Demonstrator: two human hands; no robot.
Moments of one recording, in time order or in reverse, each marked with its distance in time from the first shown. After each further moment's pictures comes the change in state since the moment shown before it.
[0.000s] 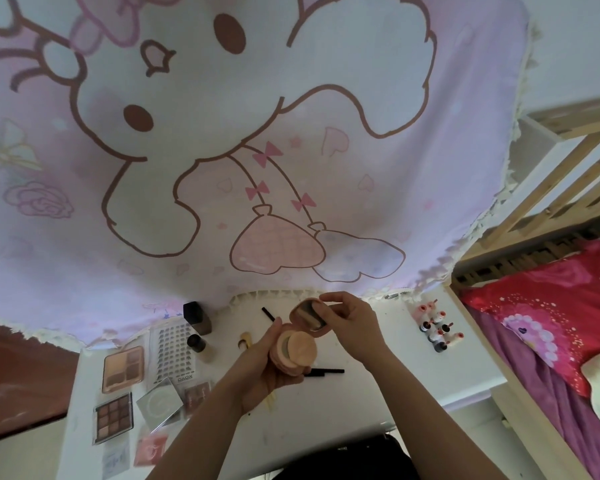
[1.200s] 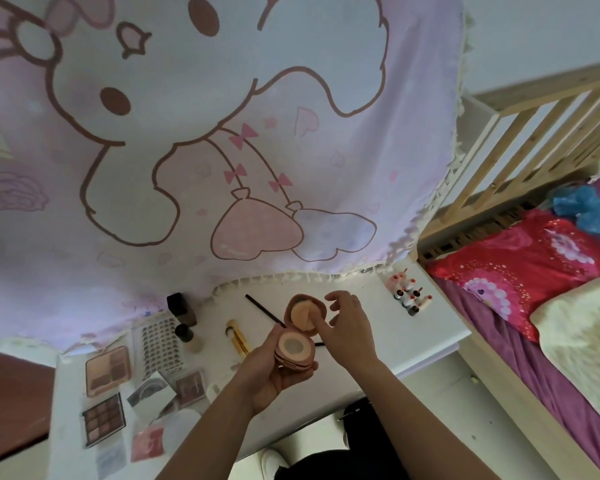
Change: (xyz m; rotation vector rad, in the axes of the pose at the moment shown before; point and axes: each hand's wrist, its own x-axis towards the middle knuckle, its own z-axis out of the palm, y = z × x) left_hand -0.011 -0.044 0.005 -0.131 -0.035 -0.128; right_hand -0.056 0.037 0.016 -0.405 0.252 -0.020
